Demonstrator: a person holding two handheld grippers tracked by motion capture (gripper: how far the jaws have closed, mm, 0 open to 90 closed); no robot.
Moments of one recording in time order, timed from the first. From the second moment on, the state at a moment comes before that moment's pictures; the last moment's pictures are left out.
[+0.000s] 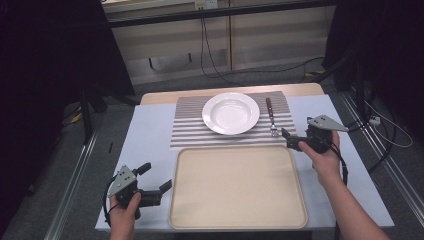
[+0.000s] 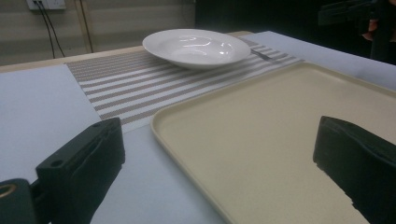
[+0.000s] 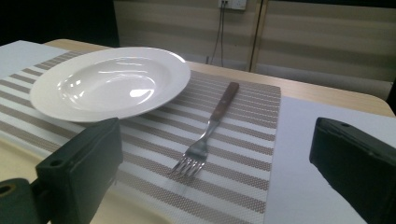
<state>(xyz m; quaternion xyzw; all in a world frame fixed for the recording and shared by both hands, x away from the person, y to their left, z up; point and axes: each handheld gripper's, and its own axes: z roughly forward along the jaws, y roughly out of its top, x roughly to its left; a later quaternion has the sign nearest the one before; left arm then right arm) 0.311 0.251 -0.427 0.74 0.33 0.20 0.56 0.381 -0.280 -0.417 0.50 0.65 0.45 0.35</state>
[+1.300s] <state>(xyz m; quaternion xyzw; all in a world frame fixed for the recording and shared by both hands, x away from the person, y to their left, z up) 0.308 0.250 -0.427 0.73 0.33 0.19 0.56 0.457 -0.278 -0.426 0.52 0.67 0.41 0.33</state>
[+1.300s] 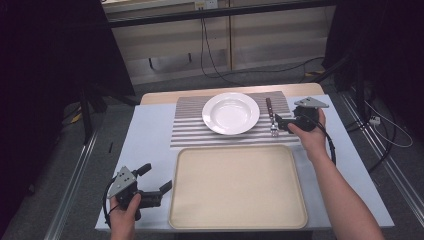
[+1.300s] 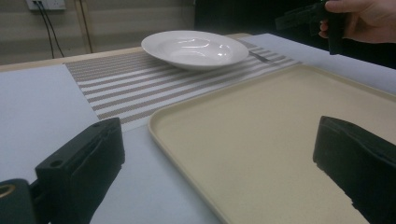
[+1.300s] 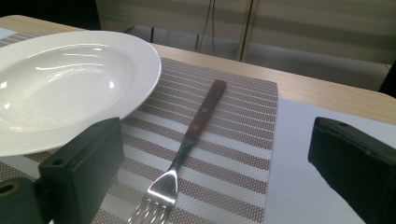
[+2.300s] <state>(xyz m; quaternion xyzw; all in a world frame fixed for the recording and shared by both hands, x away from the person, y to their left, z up) 0.306 0.250 -0.428 0.74 0.34 0.20 0.55 0.495 -0.276 -0.443 0.53 0.70 0.38 0.29</state>
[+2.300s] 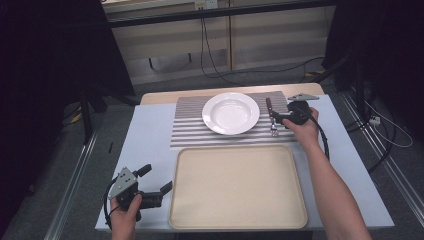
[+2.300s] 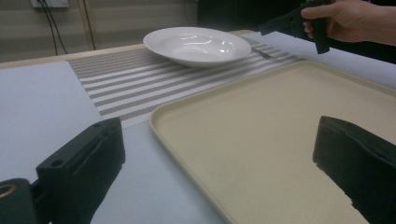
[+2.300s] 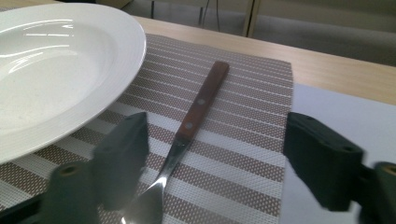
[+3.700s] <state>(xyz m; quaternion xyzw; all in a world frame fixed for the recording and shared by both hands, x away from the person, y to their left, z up) 0.305 0.245 -0.428 0.74 0.33 0.19 0.55 0.516 -0.275 -0.458 0.56 0.74 0.31 0.20</state>
